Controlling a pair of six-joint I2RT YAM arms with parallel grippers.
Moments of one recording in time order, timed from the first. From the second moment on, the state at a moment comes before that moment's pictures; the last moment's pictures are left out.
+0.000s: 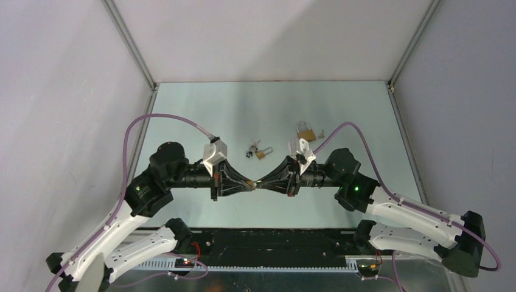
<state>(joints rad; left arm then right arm) -0.79 0.72 0.95 -0.43 0.72 -0.15 1.02 0.94 0.77 0.32 -0.59 0.17</state>
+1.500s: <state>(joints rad) -0.79 0.65 0.91 -0.08 0.60 -0.31 1.03 1.17 0.74 1.10 -0.52 0.48</state>
